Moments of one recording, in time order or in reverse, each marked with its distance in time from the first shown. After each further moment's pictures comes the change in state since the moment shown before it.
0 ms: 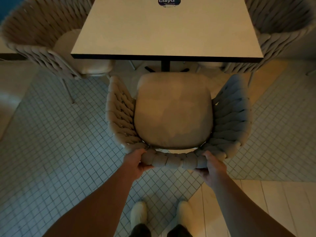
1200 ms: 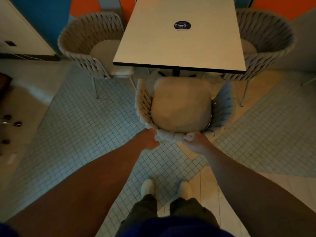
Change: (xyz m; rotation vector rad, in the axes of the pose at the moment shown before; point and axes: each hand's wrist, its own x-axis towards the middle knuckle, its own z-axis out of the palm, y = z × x) left_hand -0.221 0.029 -0.038 1.715 -0.078 0.565; right_hand -0.190 -0.022 -0.015 -1.573 -0.412 -0.628
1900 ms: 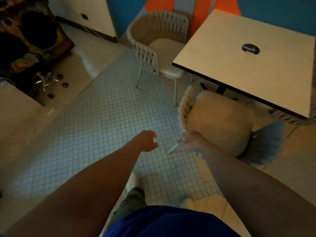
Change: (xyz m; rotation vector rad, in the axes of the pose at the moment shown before) left_hand -0.060 -0.153 0.001 -0.251 0.165 -0.223; right_hand 0.029 -0.158 0.066 -0.390 -0.233 -0.281
